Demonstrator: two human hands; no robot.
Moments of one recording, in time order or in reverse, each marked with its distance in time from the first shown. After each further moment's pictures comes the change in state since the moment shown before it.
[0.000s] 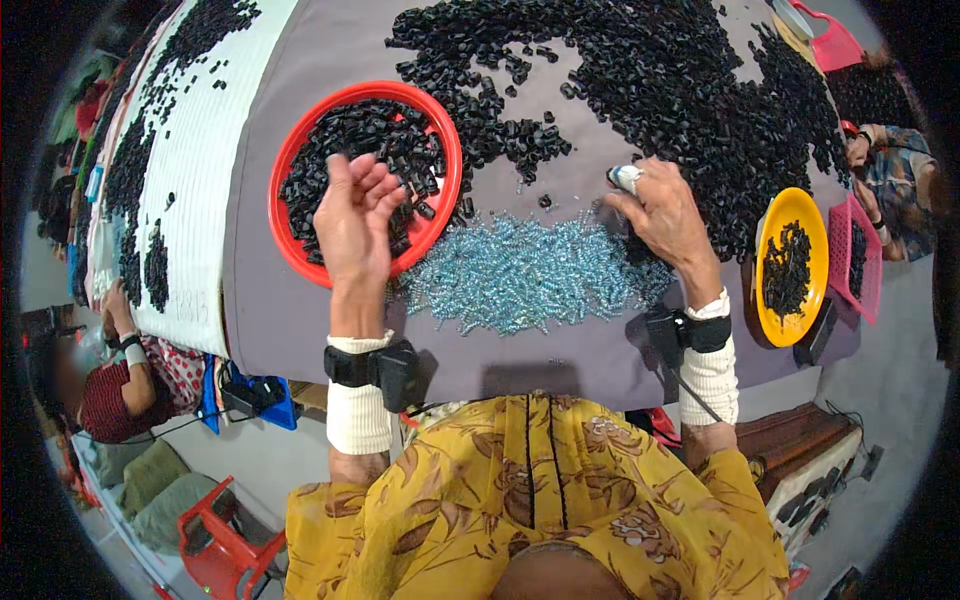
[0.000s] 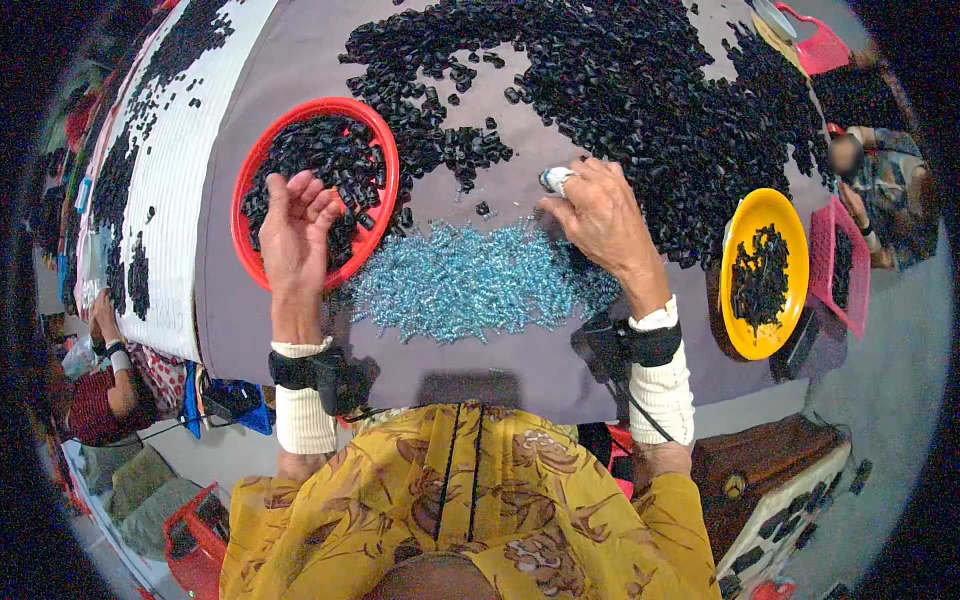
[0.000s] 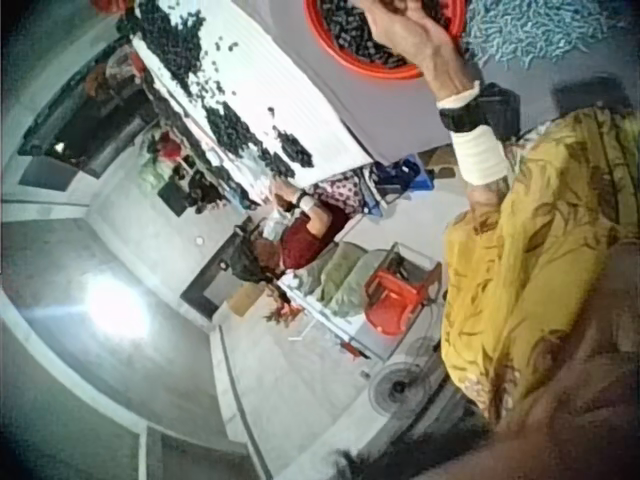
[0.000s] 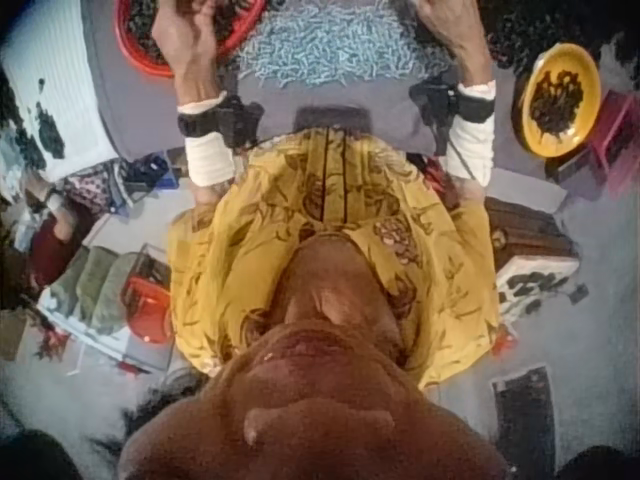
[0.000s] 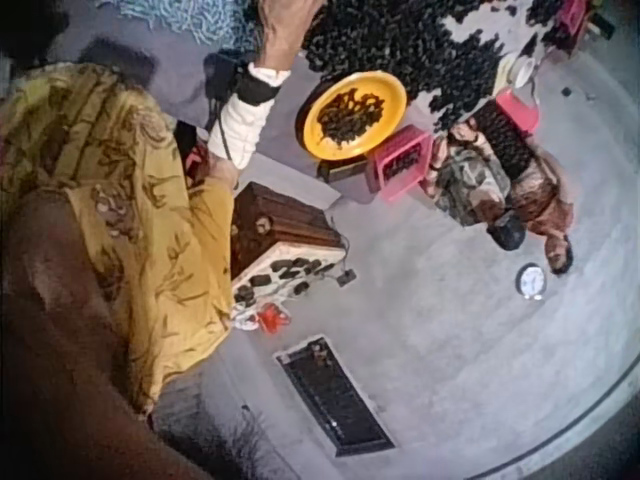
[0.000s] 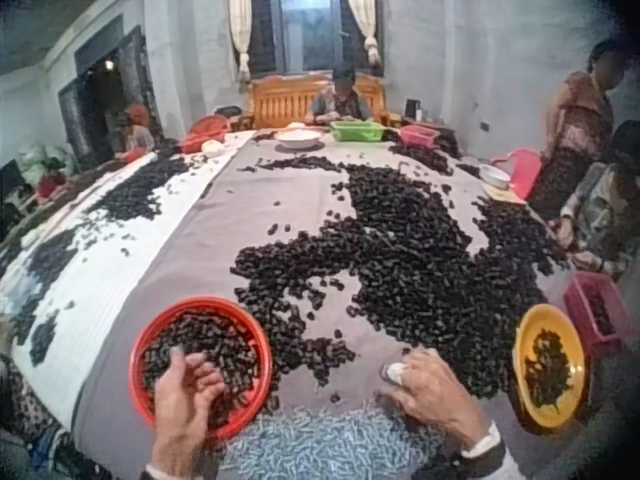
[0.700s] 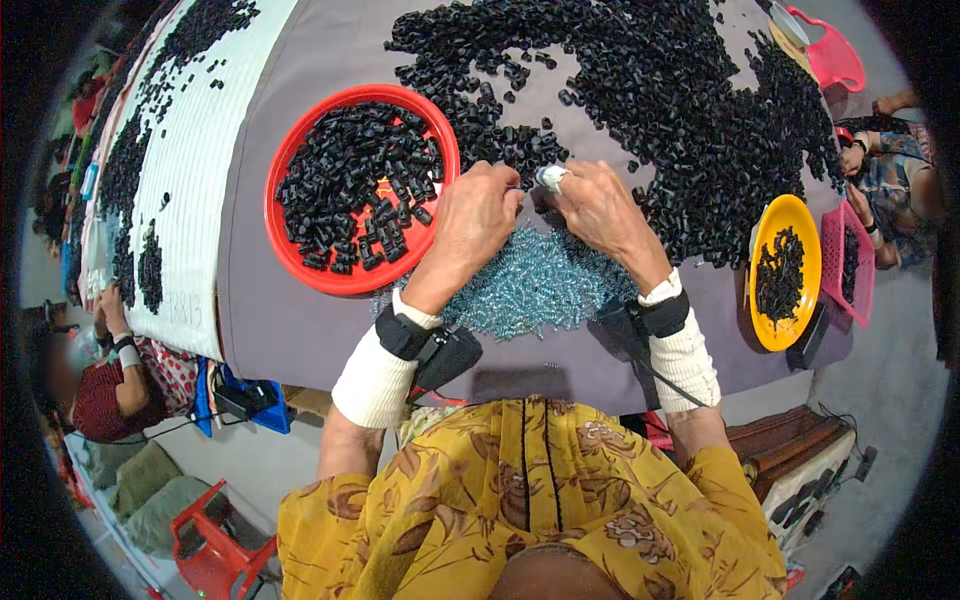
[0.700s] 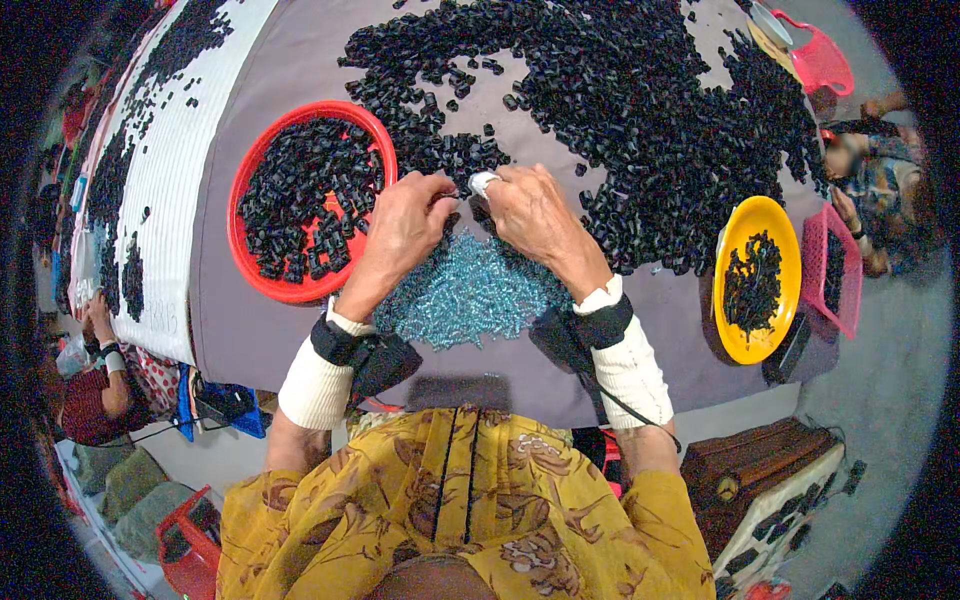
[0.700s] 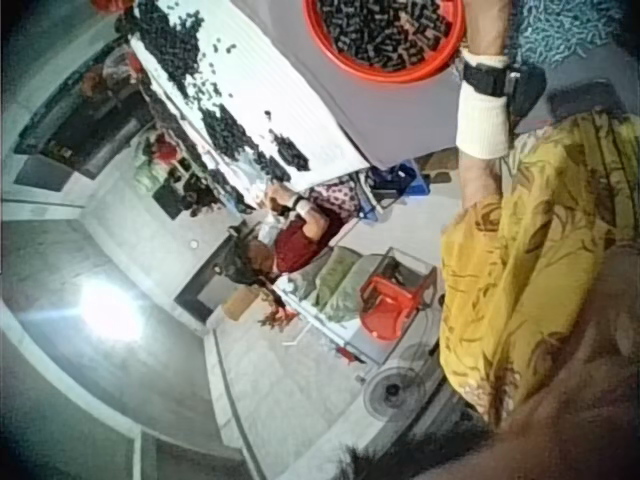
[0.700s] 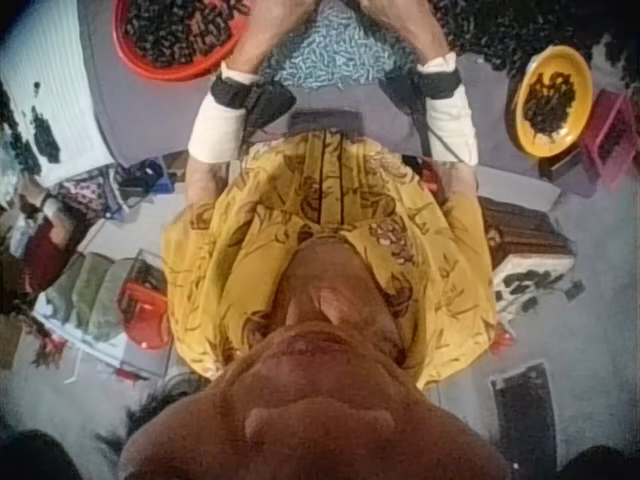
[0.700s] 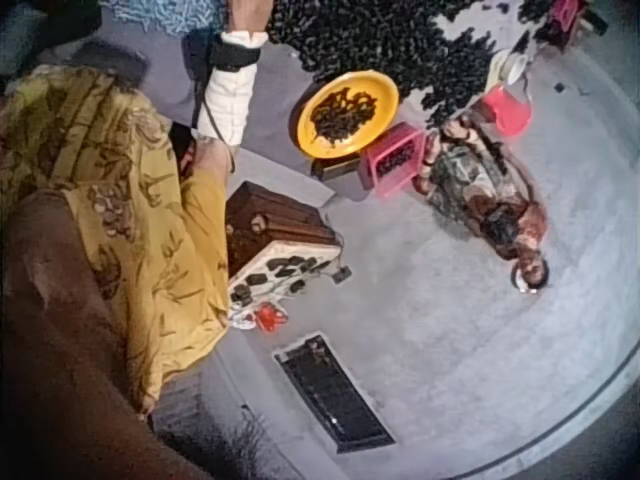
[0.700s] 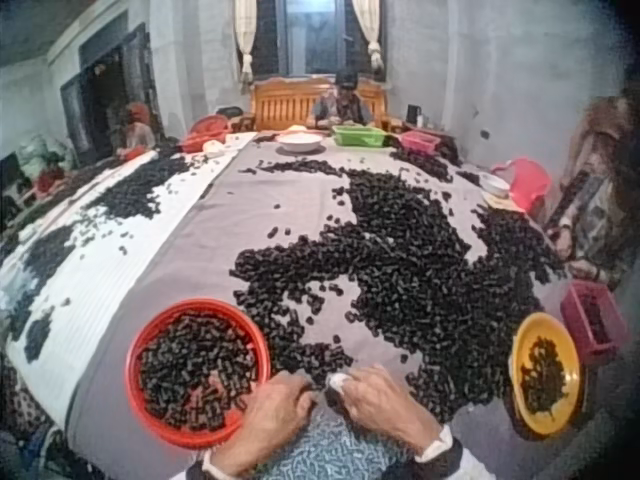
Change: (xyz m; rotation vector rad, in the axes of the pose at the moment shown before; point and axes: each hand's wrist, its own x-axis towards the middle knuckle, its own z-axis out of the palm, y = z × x) left_hand -0.006 -0.069 0.055 1.245 -0.541 0.548; right_hand 0.026 -0.014 0.056 0.065 0.087 -0.141
